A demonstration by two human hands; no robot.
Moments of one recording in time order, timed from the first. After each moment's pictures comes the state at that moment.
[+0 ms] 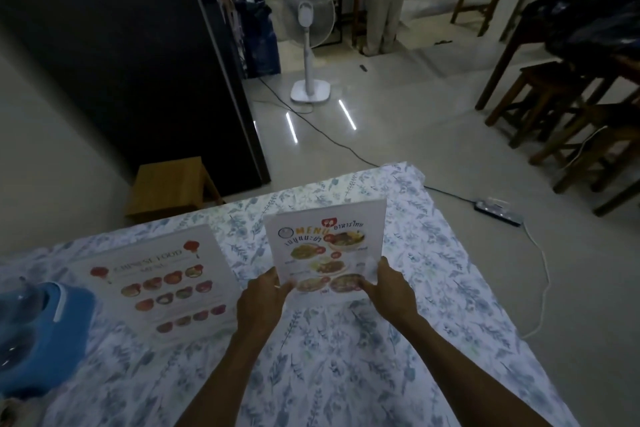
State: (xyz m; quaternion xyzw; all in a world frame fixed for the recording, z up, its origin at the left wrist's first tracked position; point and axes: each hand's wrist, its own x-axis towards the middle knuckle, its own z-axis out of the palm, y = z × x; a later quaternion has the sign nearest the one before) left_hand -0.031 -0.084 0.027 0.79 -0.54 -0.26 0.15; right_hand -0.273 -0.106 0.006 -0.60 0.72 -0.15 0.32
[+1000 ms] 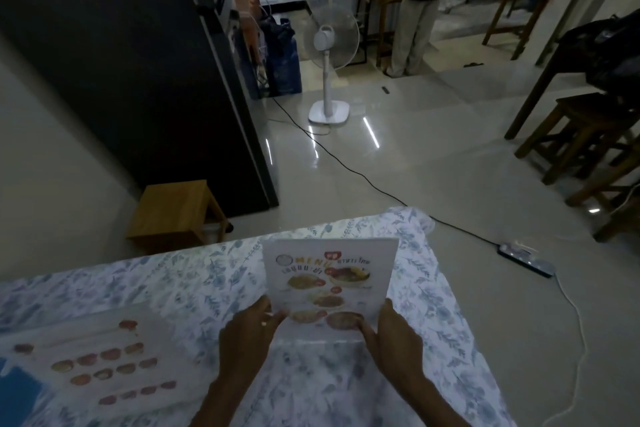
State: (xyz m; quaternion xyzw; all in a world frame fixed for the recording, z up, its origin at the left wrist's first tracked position) left_hand -0.077 -0.155 0.034 0.79 -0.56 -0.16 0.19; right_hand -0.325 -0.187 -0.007 -0.65 0.71 -0.14 0.23
